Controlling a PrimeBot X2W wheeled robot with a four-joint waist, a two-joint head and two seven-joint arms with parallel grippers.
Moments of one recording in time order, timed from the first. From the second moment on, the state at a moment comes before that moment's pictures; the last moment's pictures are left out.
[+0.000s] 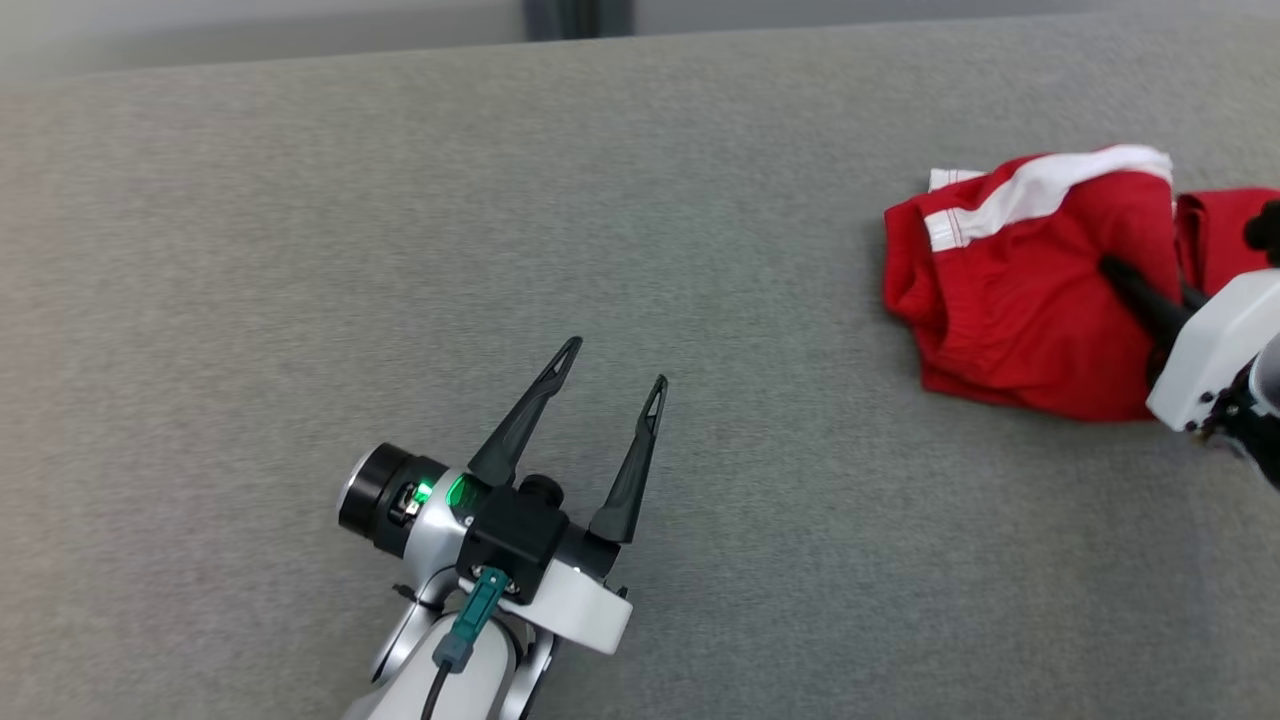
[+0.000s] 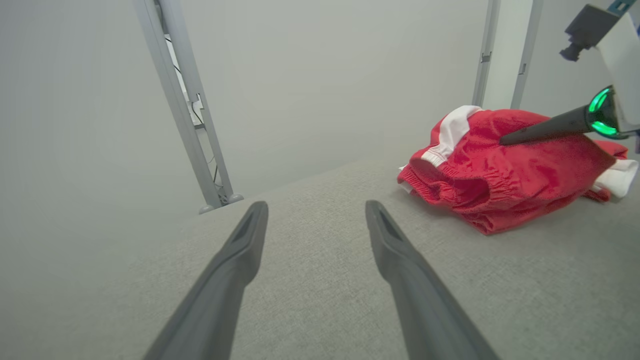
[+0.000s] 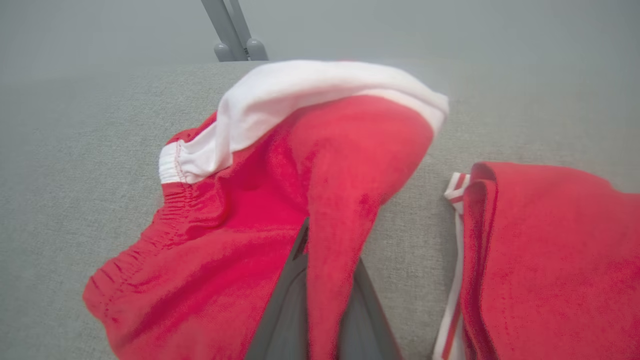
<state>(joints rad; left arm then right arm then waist) -0.27 0.05 -0.47 0.15 -0.03 0.09 -0.26 -0.91 -0.66 1.05 0.70 1.21 0.13 -0.03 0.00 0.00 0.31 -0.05</state>
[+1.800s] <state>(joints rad) -0.42 0.05 -0.48 0.19 -0.08 0.06 -0.26 -1.16 -0.75 1.09 1.20 0.86 0.13 -0.14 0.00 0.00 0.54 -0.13</state>
